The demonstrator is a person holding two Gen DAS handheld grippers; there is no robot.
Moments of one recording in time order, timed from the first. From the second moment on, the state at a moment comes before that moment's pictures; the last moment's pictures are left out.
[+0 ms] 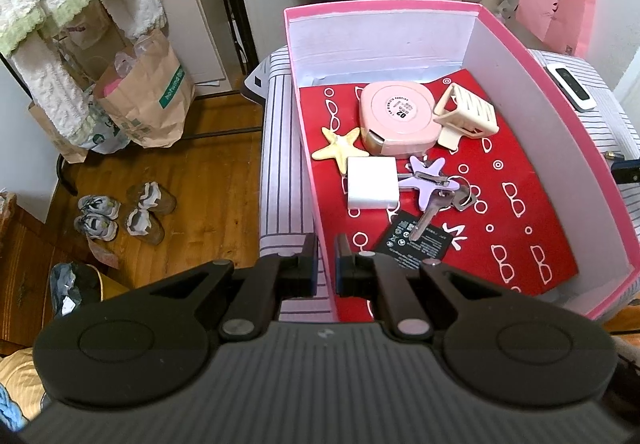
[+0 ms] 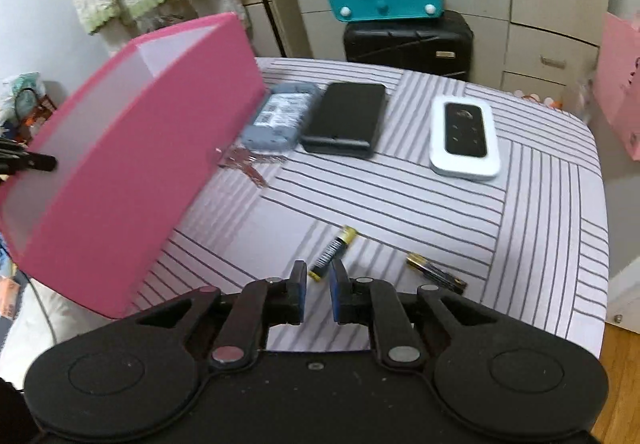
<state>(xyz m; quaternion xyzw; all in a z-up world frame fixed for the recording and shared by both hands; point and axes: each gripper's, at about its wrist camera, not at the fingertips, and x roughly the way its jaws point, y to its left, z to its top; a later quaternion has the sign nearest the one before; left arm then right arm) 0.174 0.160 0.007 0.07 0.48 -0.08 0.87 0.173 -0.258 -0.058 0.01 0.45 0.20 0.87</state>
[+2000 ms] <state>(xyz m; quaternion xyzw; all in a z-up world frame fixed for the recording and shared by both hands) 0.178 0.161 0.015 0.09 0.49 -0.11 0.86 0.218 -0.068 0.014 -0.15 0.39 0.36 0.84</state>
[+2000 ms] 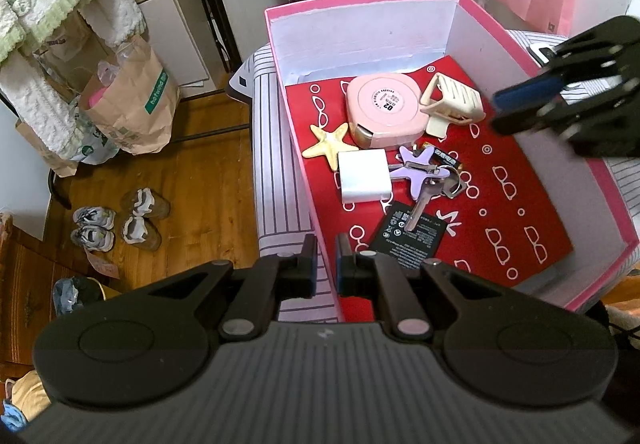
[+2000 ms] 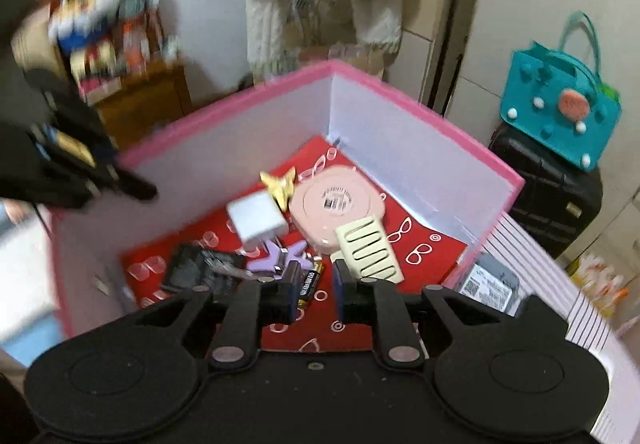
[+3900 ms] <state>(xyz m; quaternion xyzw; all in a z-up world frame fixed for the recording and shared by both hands) 0.171 0.160 0.012 0.06 0.48 -0.07 0.87 0.184 -0.246 -0.013 -0.08 0.41 0.25 0.87</state>
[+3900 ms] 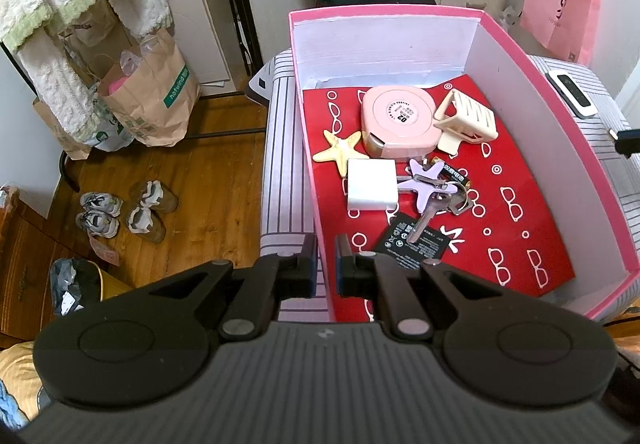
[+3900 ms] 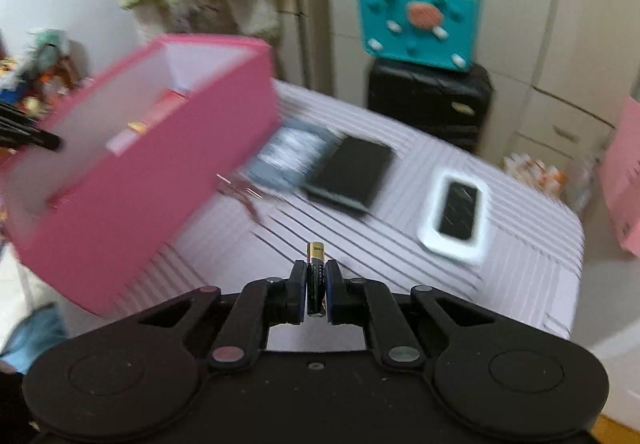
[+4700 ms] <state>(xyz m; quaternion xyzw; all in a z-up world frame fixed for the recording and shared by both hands) 0.171 0.163 0.011 0.07 0.48 -0.09 0.87 0.202 -0.044 0.002 -0.19 0.44 0.44 0.76</state>
